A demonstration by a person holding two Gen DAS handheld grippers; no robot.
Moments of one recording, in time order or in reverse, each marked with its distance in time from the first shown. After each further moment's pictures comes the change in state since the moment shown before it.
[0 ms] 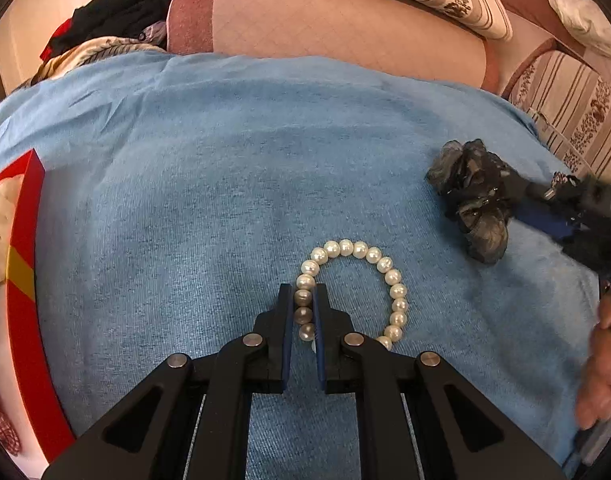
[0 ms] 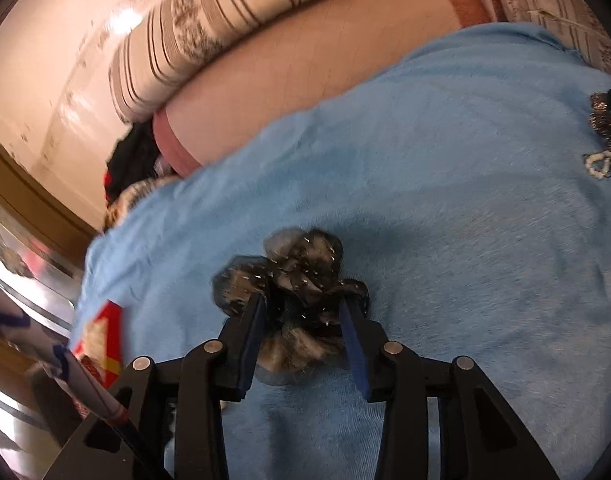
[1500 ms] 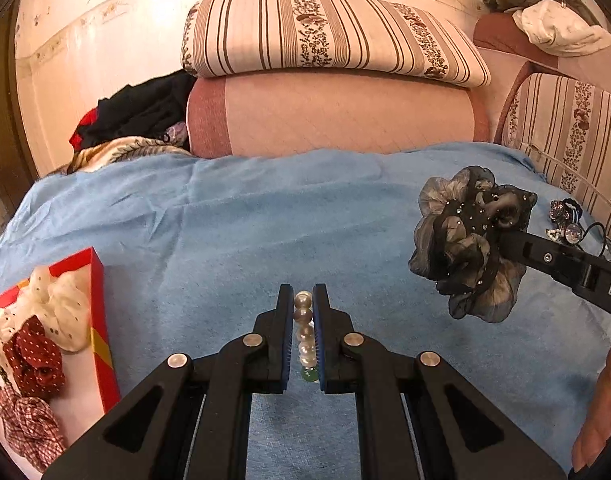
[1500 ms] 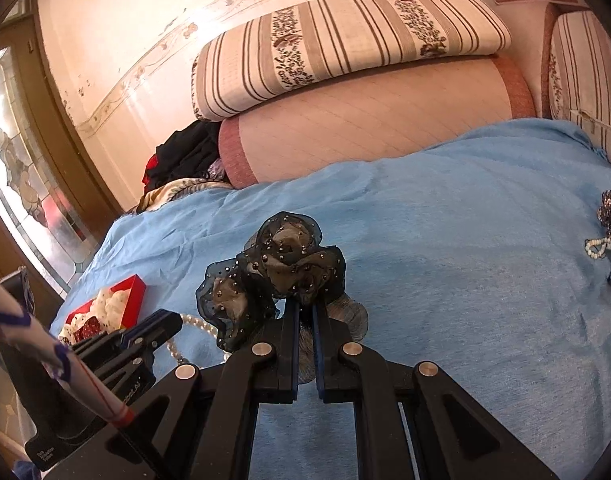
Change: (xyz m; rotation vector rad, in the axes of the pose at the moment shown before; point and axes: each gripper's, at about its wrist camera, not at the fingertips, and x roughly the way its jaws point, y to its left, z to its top) left arm -0.061 -0.015 0.011 0.117 -0.304 0.123; right arm -0.047 0.058 -0.031 -0.262 -0.185 0.044
